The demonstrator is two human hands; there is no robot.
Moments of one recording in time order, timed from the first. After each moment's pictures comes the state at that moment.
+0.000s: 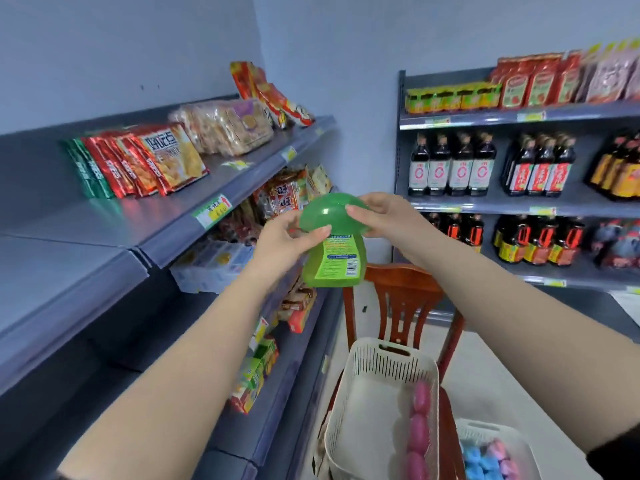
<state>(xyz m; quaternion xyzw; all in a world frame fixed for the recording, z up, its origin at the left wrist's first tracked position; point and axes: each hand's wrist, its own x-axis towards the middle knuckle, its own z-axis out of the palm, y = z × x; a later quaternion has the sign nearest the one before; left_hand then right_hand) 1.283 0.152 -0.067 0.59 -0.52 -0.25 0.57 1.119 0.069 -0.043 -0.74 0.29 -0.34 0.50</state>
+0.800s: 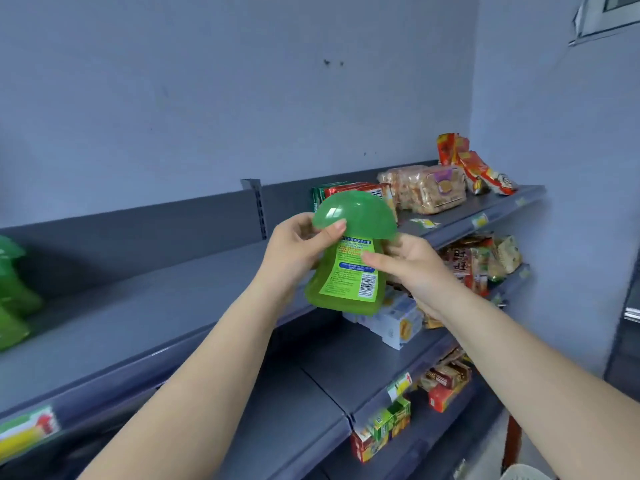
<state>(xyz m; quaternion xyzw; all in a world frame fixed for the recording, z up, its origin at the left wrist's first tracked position) 1.328 0.339 0.039 0.65 -0.36 -0.03 0.67 1.256 0.187 0.008 -0.71 -0.04 -0.25 0.66</state>
